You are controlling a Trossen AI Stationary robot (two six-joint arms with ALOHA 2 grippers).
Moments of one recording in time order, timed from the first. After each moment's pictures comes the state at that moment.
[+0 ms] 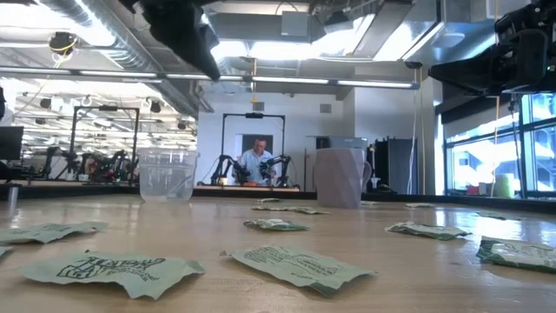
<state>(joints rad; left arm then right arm) -0.12 1.33 1.05 -0.60 -0.13 0.00 -0.06 0.00 0.01 0.13 0.18 -0.22</state>
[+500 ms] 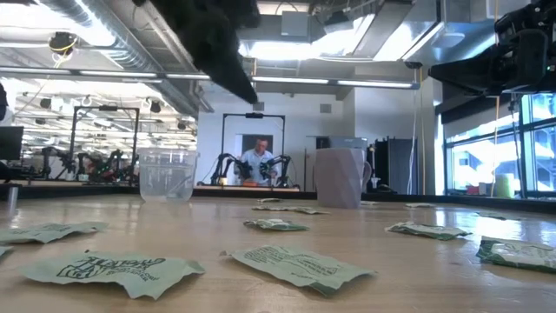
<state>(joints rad) -0.02 1.48 1.05 -0.39 -0.21 0.03 -0.06 0.00 0.01 0.13 0.18 -0.22</state>
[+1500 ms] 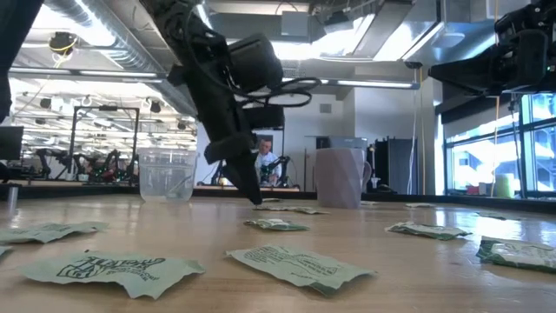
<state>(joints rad) 0.09 1.86 1.05 -0.26 -0.13 0.05 -0.06 0.00 0.01 0.13 0.18 -0.22</state>
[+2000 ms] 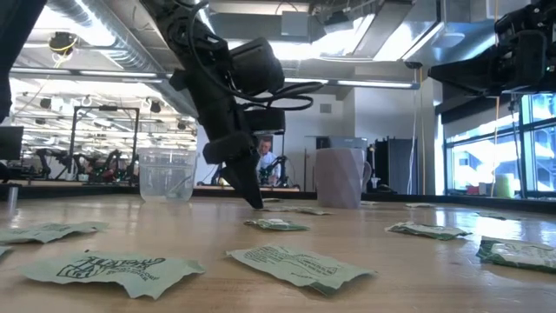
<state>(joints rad) 0.10 1.88 1.05 -0.26 -0.03 0.04 -0.06 0.00 0.01 0.13 0.19 -0.23</state>
